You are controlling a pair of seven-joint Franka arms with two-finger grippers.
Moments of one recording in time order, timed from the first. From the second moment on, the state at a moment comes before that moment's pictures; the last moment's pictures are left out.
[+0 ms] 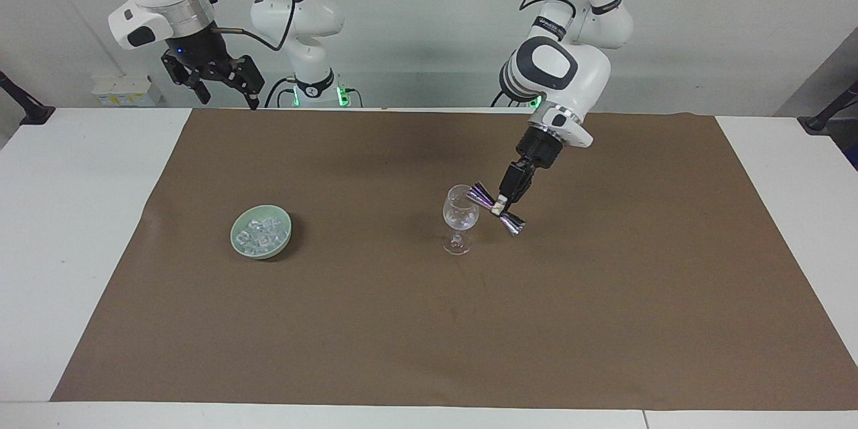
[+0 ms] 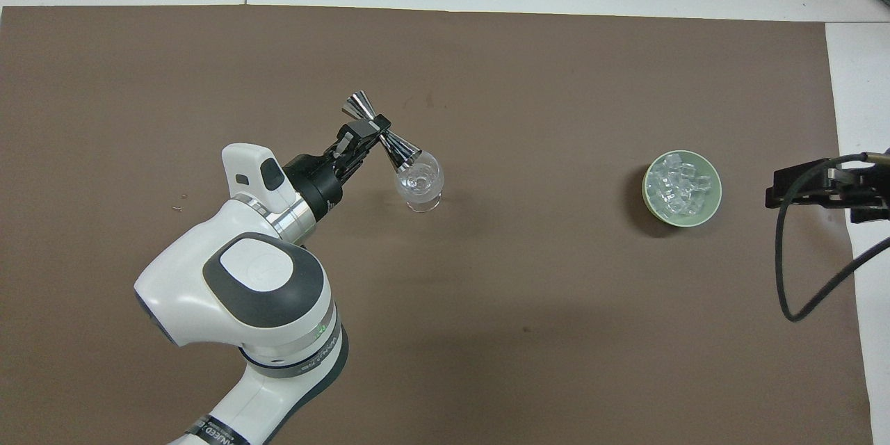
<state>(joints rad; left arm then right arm) -0.56 0.09 -0.07 -2.01 -1.89 3.05 0.49 0.02 -0.09 -0.02 -1.59 0.02 1.48 0.19</state>
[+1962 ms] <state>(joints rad) -0.53 0.04 -0.07 -1.99 -1.89 3.06 0.39 0.02 -0.09 -0.02 -1.59 0.02 1.48 0.19</state>
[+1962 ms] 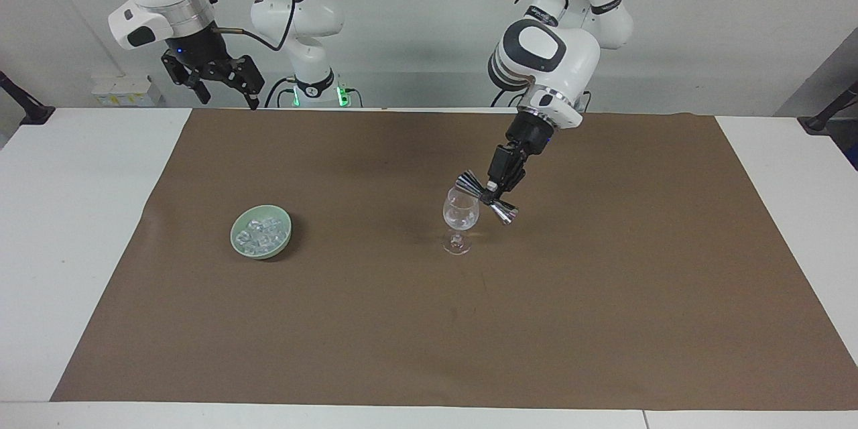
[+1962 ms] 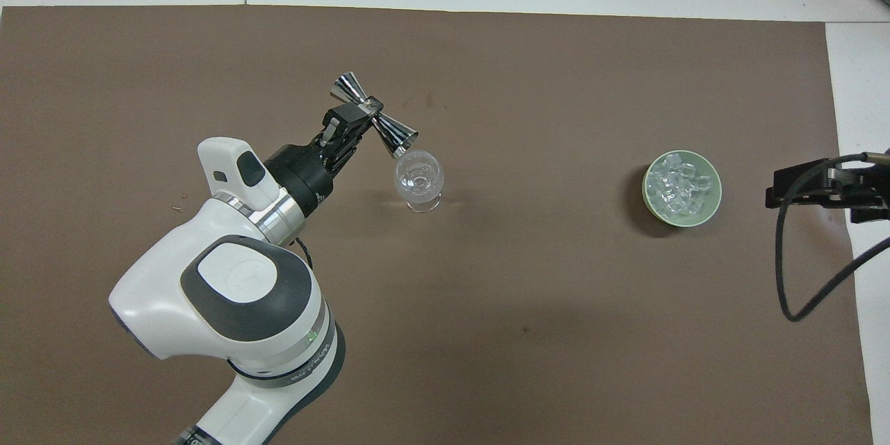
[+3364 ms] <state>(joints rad) 0.12 -0.24 -0.05 -2.50 -1.76 2.12 -0.06 0.02 -0.09 -0.02 -1.59 0.02 1.48 0.19</state>
